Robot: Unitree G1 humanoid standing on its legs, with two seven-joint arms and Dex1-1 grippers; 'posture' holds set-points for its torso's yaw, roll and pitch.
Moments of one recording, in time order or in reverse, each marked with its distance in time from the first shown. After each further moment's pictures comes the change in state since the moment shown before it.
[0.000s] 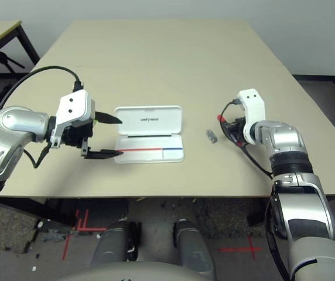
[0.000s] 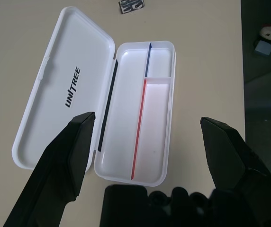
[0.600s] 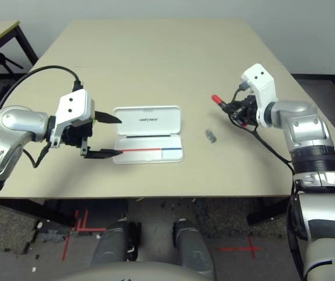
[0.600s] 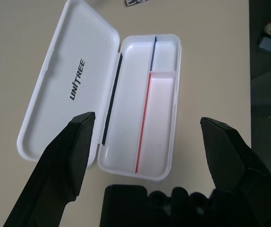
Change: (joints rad) left arm -0.003 0.016 -0.001 0.021 0.014 -0.003 0.000; right arm 0.021 -0.204 0.104 -0.309 0.033 -0.250 0.523
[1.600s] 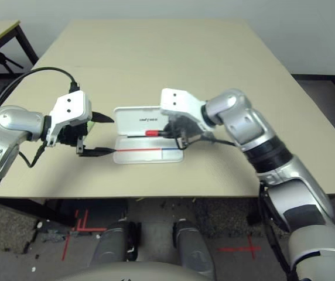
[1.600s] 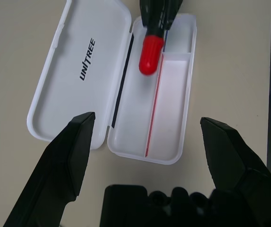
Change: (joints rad) left arm 0.011 0.022 -0.006 0.027 0.038 -0.021 0.012; right arm -0.163 0.279 0.386 -0.253 -0.165 0.053 0.121
